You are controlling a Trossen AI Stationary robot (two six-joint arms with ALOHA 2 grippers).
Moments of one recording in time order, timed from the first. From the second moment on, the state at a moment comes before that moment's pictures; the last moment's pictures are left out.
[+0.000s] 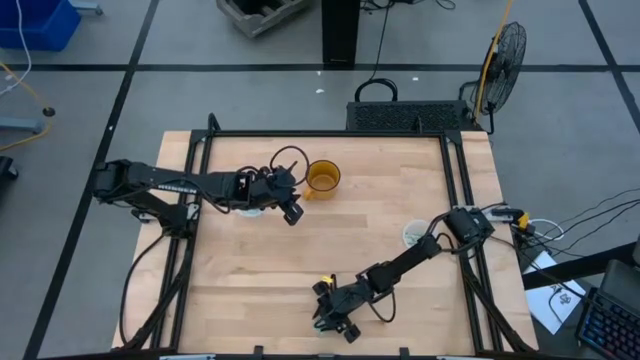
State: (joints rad) left arm 0.01 1.40 1.02 -0.46 -0.36 -0.53; right arm 0.48 2.20 1.12 0.31 -0.06 -0.11
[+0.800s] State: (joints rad) left arm 0.00 1.40 1.02 -0.46 -0.36 -0.47; right arm 0.44 2.21 1.12 0.52 -0.05 -0.02
